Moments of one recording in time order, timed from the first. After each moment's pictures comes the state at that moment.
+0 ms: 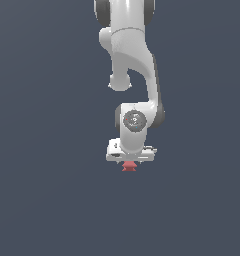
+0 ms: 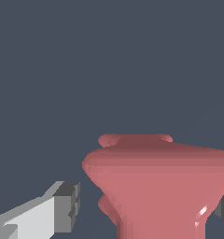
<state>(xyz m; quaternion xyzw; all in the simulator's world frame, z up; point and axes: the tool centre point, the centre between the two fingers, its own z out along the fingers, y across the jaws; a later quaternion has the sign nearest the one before) 0.051 0.043 0.042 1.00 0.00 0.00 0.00</state>
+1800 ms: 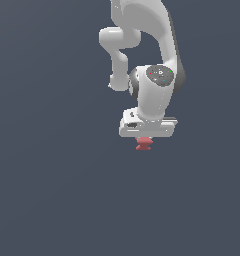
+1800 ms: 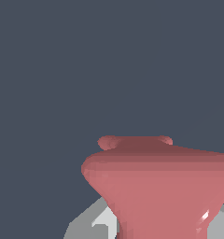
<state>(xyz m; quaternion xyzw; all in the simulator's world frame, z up) 0.002 0.098 0.155 1.00 0.00 0.00 0.00</state>
